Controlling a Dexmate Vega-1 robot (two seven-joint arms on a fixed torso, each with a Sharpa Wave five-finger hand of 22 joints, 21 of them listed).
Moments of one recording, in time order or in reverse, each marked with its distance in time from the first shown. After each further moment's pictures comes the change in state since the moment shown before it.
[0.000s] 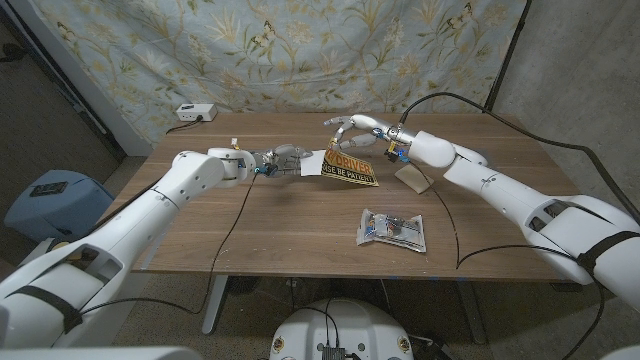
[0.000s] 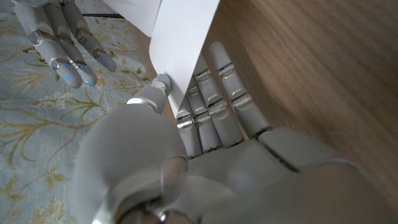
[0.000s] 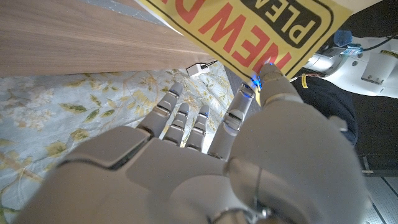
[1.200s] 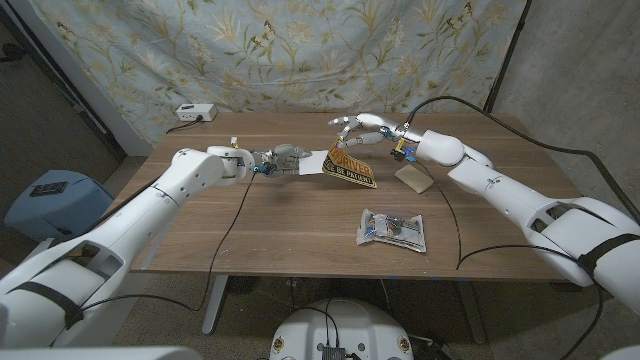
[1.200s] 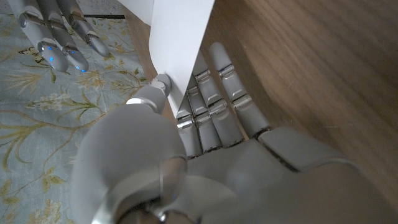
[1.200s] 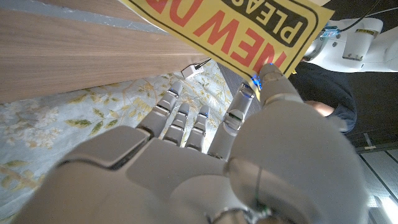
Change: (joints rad) left arm -0.014 0.001 0.005 0.017 0.013 0.009 -0.020; left_hand -0.007 -0.007 0.007 0.001 0.000 -0.002 -0.002 0.000 -0.004 0.004 0.003 -0.013 0.003 0.000 0.000 -0.007 0.018 -0.012 -0.002 0.030 -0.005; right arm -0.017 0.000 0.045 0.025 0.153 0.017 0.155; right_hand 0.000 0.000 0.000 0.000 0.011 0.000 0.000 -0.003 -0.009 -0.004 0.004 0.000 0.000 -0.005 0.005 -0.004 0.005 0.001 0.012 0.000 0.000
